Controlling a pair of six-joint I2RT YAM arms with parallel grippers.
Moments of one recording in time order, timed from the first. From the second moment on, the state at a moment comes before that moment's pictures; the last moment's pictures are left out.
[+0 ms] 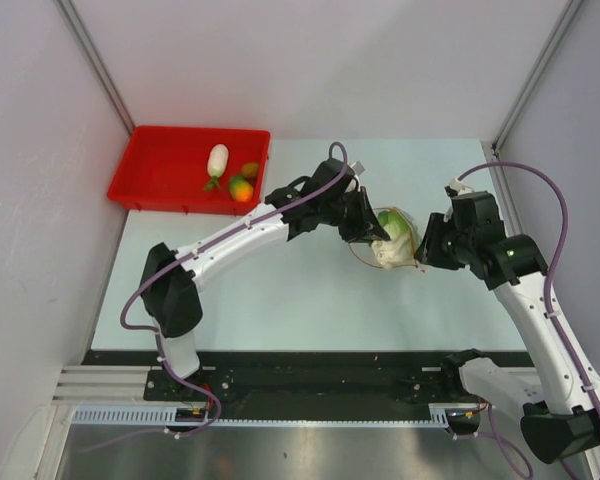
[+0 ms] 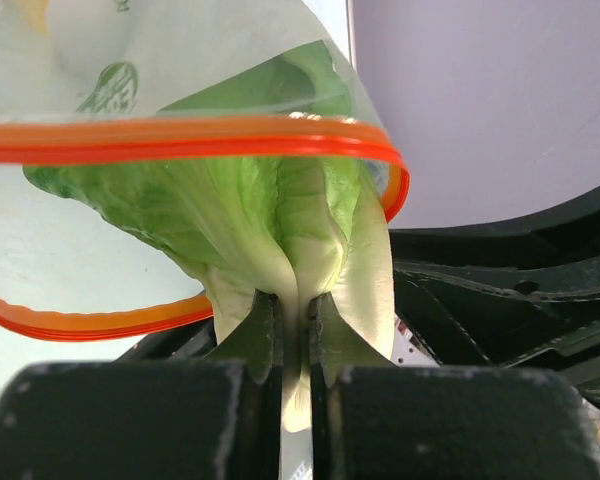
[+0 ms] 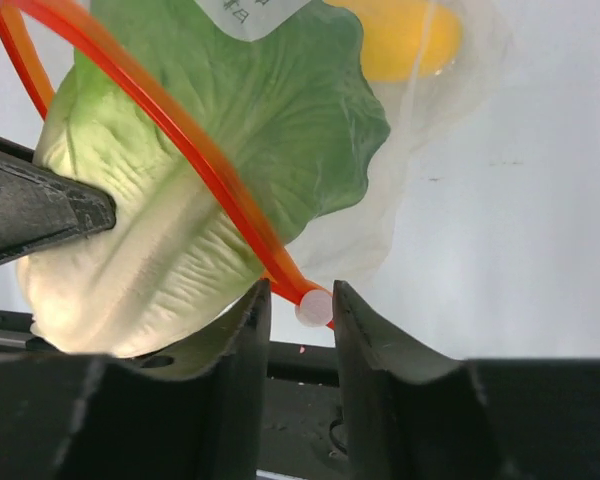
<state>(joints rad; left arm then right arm) -0.86 1.82 1.68 -0.49 0.35 -1.03 0.30 0.98 1.18 -1.02 -0.01 0.43</state>
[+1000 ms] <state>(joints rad) -0.86 1.53 1.54 -0.65 0.48 -0.68 0.32 1.10 1.18 -0.94 0.03 0.37</state>
